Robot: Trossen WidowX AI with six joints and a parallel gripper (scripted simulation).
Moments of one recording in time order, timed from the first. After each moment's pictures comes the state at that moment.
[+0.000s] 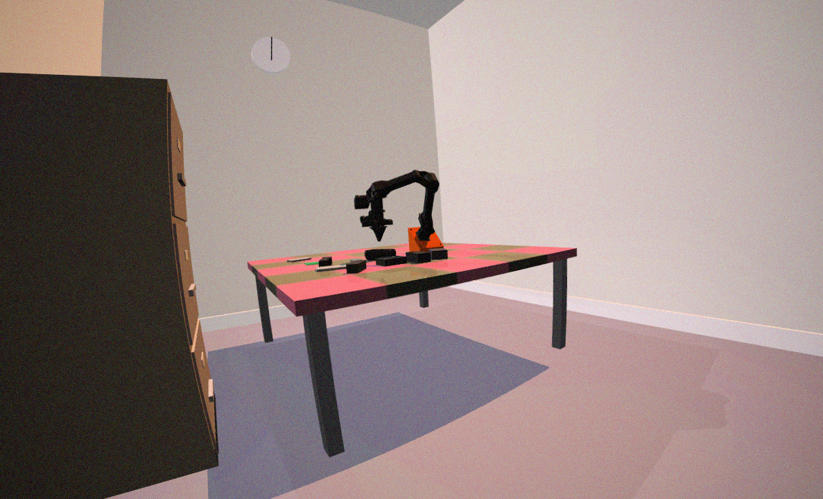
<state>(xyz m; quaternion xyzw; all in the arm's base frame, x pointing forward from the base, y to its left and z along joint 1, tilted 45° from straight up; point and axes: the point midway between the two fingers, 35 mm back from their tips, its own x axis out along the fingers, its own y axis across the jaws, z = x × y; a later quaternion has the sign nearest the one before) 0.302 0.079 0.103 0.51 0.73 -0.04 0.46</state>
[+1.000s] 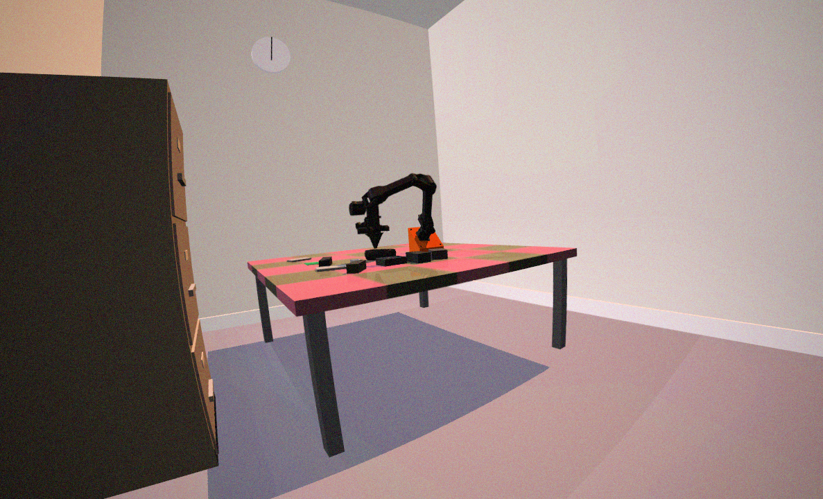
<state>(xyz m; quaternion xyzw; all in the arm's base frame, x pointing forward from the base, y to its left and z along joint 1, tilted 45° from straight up) 0.331 0.120 0.102 0.51 0.73 -0.04 0.46</state>
